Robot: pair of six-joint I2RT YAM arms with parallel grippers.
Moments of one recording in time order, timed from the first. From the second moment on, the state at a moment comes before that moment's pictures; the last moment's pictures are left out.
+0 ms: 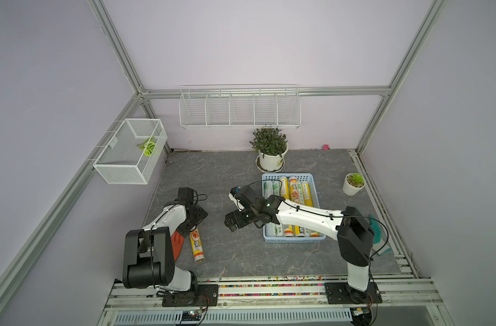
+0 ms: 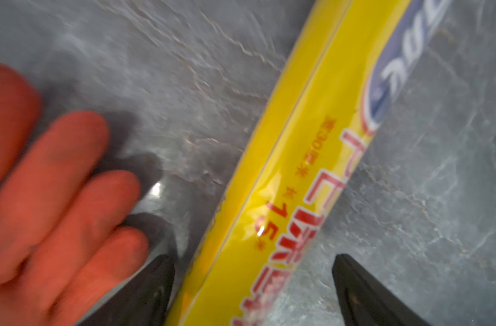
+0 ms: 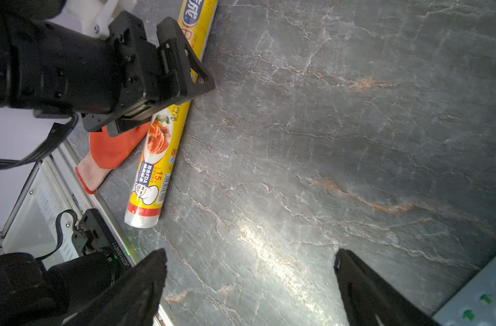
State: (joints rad) left arm 0.02 1.49 0.77 -0.60 -0.02 -0.75; right arm 1.03 1.93 1.53 -0.51 -0.11 0.48
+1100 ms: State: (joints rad) left arm -0.22 1.59 0.89 -0.66 -0.03 -0.70; right arm 0.96 1.75 1.35 -0.50 -0.02 0.50
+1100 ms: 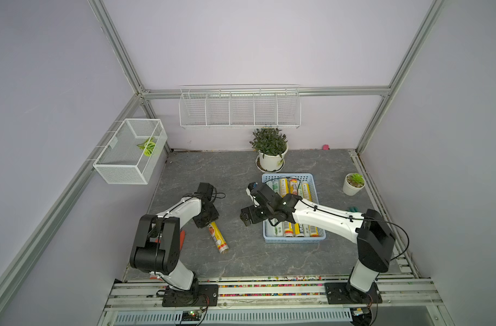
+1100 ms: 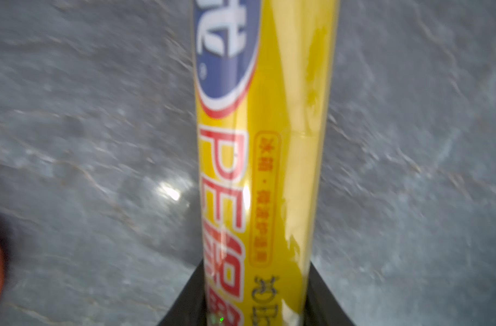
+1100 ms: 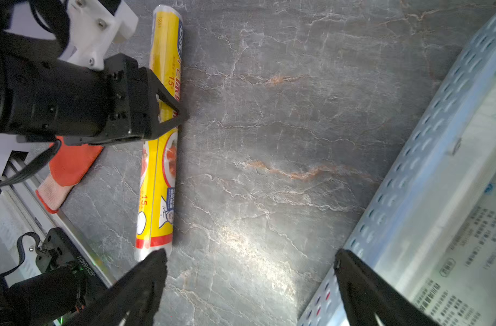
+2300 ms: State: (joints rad) left arm -0.70 1.64 1.36 -0.64 0.17 -0.73; right arm 0.83 1.21 0.91 -0.41 0.29 0.65
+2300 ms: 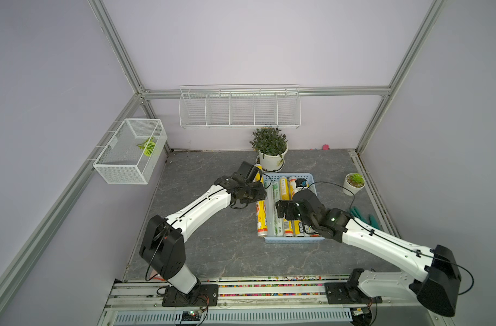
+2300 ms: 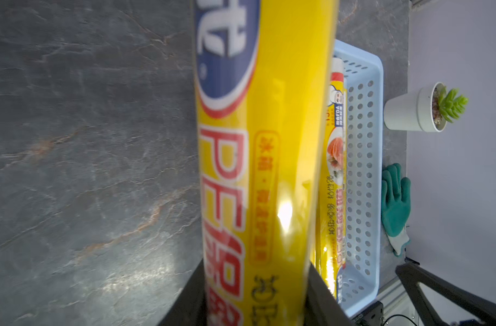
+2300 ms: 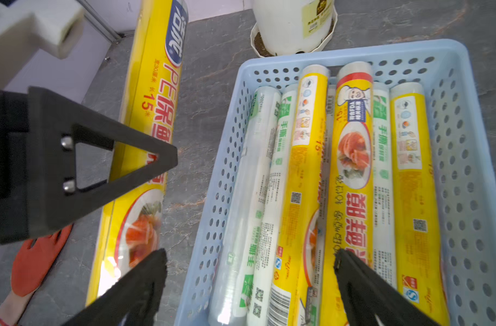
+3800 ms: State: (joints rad) left arm -0.77 2.01 1.58 -0.66 0.28 -0.82; right arm 0.66 1.14 0.81 -0.45 0.12 0.68
